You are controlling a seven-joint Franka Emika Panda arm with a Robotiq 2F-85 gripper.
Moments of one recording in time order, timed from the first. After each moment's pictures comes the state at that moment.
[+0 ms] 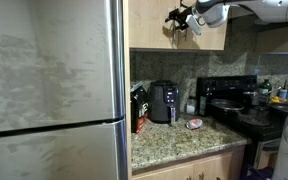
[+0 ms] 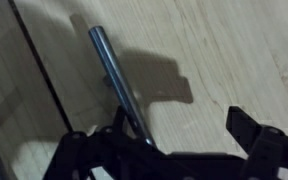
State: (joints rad) arm 0.36 -0.29 -0.10 -1.76 0.41 2.75 -0.06
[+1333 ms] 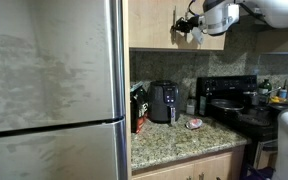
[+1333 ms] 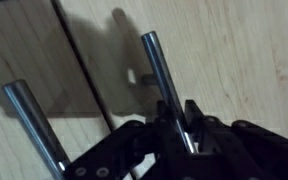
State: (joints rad) arm 0.67 -0.40 -0.32 -1.94 0.88 3.04 -0.69
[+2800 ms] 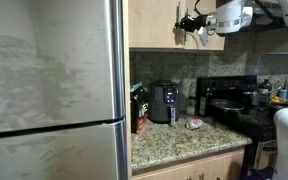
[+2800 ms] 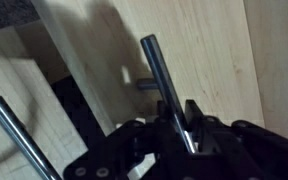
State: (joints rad) arm 0.83 -0.61 -0.31 -2.13 0.98 3.18 -0.81
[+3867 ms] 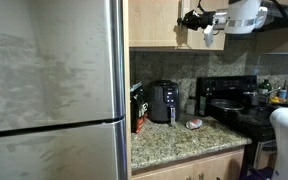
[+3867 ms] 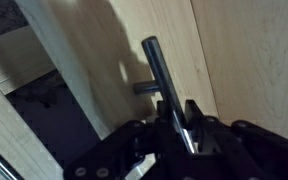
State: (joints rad) arm 0.97 -0.76 -0.24 -2.29 1.00 3.36 -0.84
